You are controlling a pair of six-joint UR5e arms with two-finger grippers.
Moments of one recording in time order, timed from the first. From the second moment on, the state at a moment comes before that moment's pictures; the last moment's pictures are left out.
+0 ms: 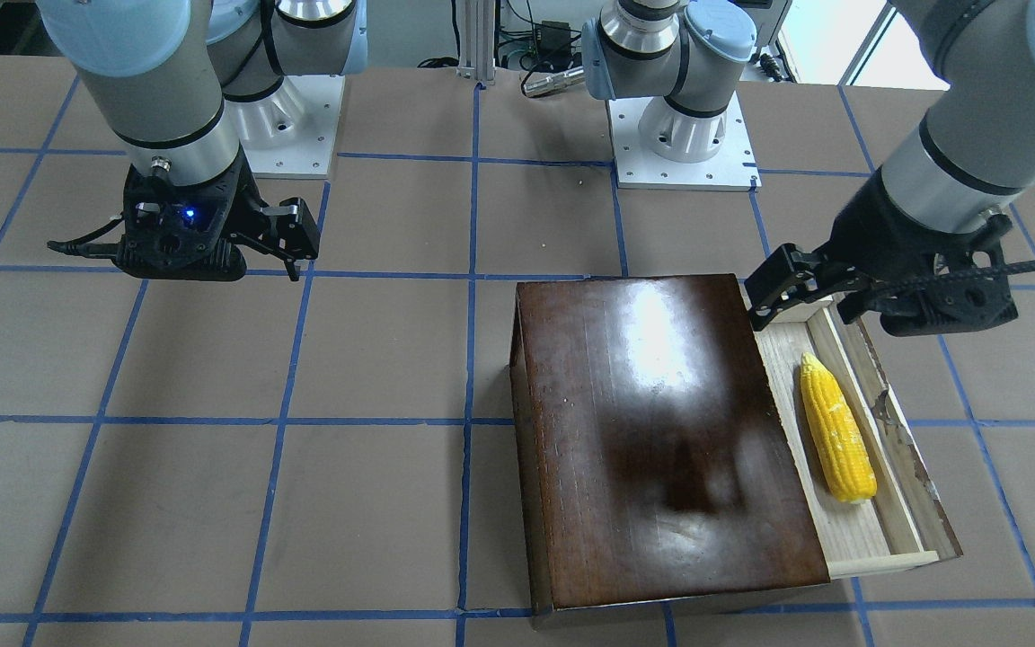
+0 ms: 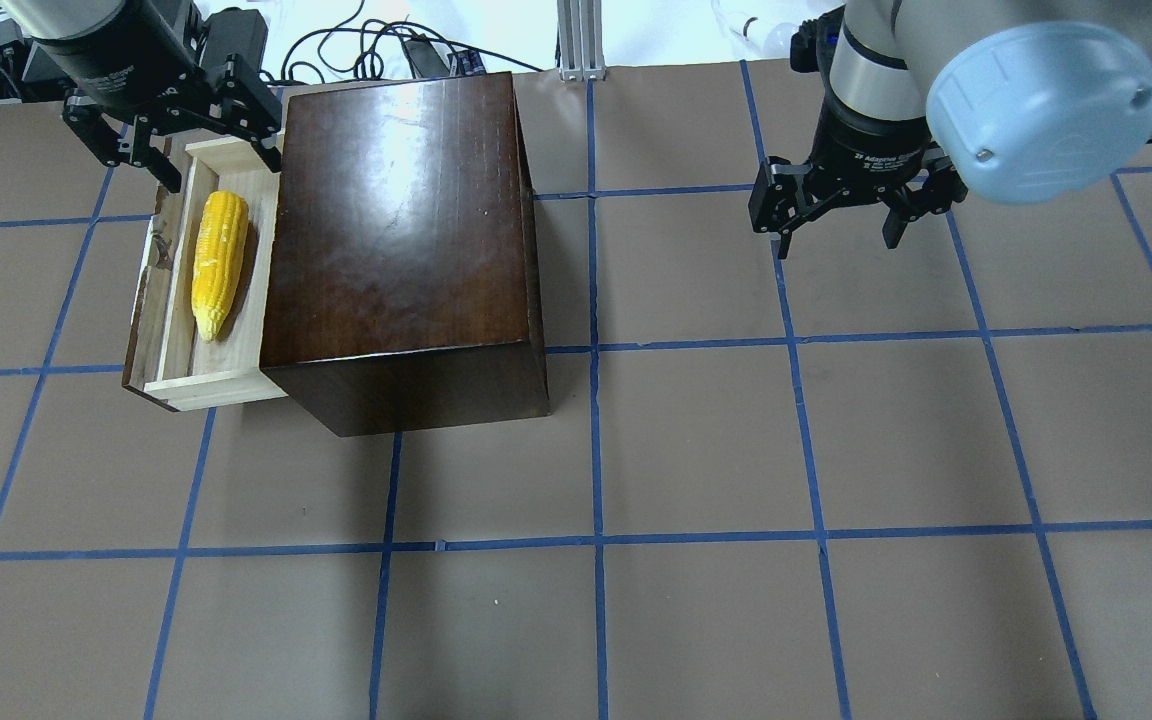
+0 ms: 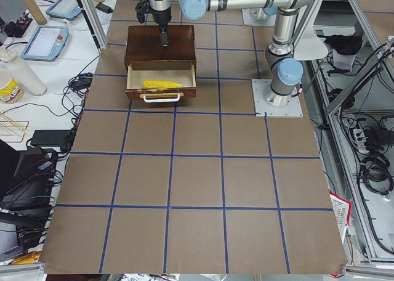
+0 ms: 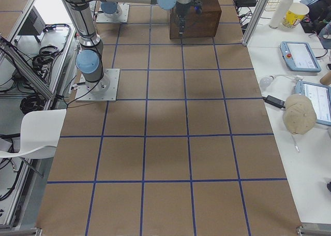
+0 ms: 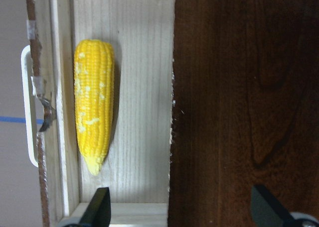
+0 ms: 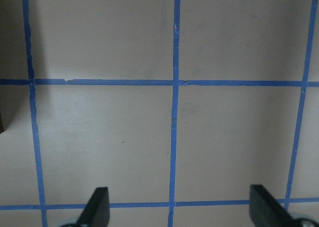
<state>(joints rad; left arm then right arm) -1.45 -1.74 -1.39 -1.60 1.49 -0.02 1.65 -1.48 1.58 -1.62 -1.63 0.06</state>
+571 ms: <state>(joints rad) -1.52 -1.70 -1.51 -1.55 1.55 -0.08 1.65 -1.48 1.58 -1.63 -1.63 0.06</state>
